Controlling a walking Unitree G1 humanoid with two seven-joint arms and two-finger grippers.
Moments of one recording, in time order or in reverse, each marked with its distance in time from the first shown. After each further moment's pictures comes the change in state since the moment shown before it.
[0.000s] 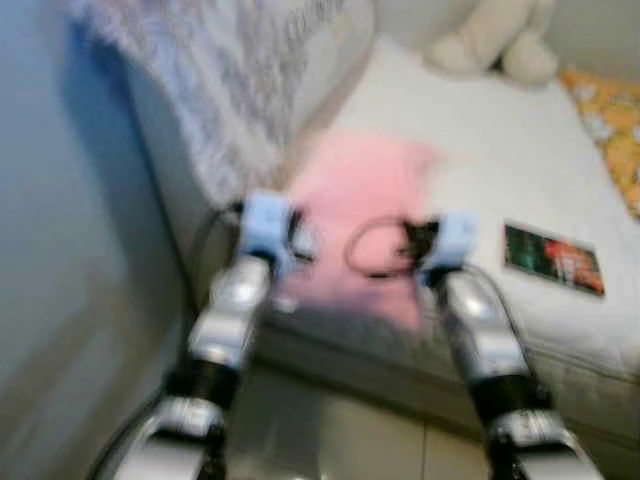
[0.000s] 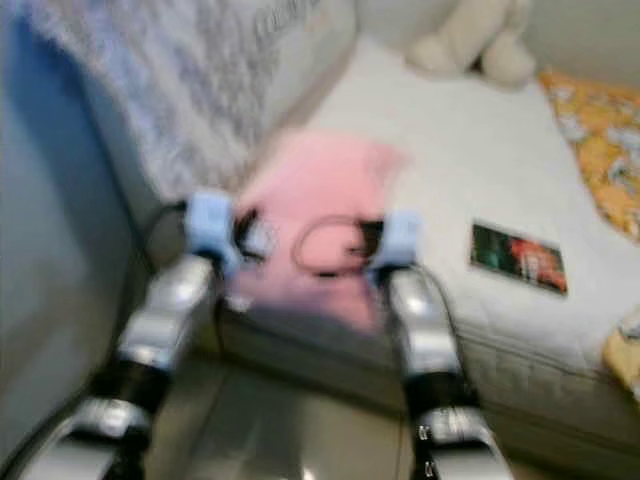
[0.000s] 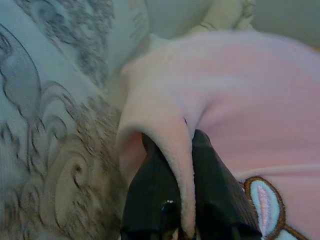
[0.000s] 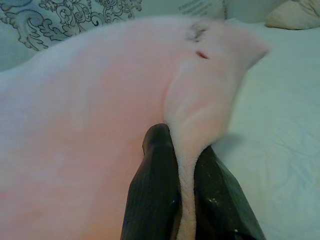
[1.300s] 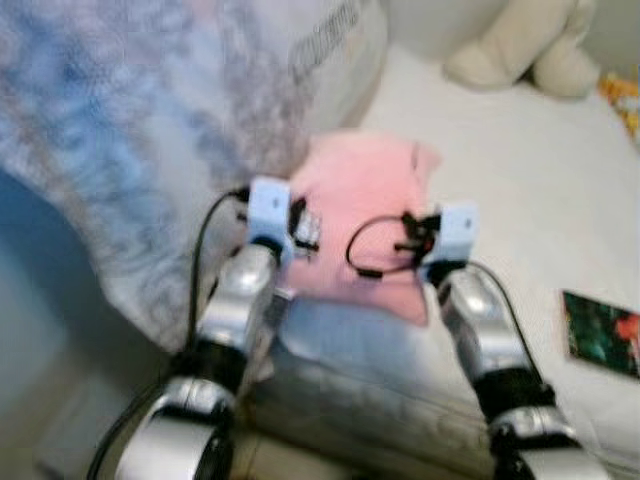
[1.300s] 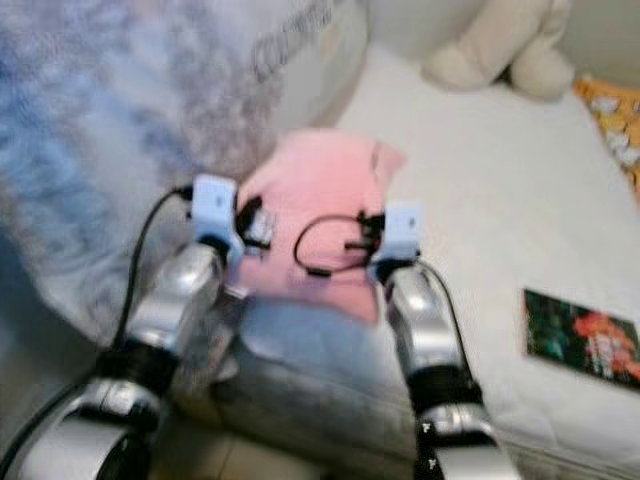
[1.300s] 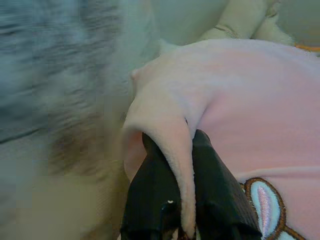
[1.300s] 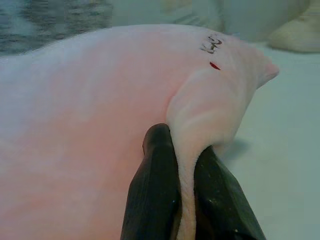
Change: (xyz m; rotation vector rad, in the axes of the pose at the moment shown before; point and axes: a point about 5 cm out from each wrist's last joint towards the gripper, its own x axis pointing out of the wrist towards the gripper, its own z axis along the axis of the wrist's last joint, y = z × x) left arm 0.018 -0.018 0.012 0.004 0.001 -0.038; right arm -0.001 -0.018 0.008 -0.085 -0.031 -0.048
